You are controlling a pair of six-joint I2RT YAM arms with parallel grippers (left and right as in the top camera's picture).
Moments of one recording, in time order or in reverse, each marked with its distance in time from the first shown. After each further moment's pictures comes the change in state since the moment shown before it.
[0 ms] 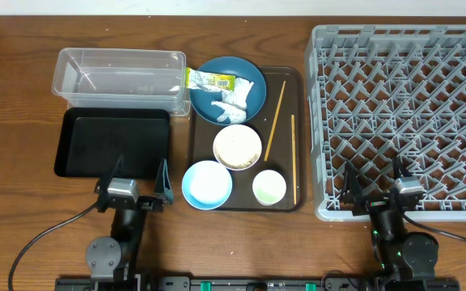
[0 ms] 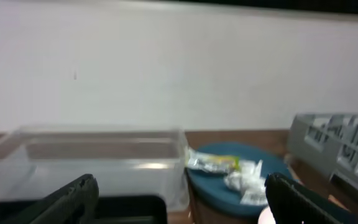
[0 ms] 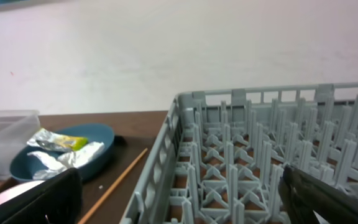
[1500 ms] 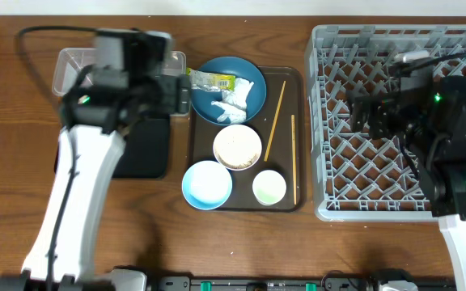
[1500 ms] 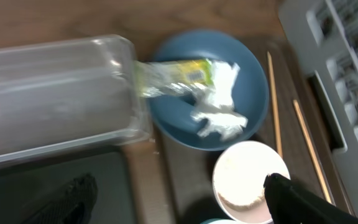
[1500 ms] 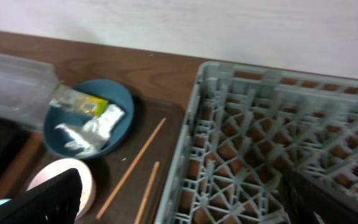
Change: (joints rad) left arm -0.163 1.482 1.487 -1.030 0.016 0.105; right arm 0.000 1.095 1.192 -0.685 -0.134 -0.165
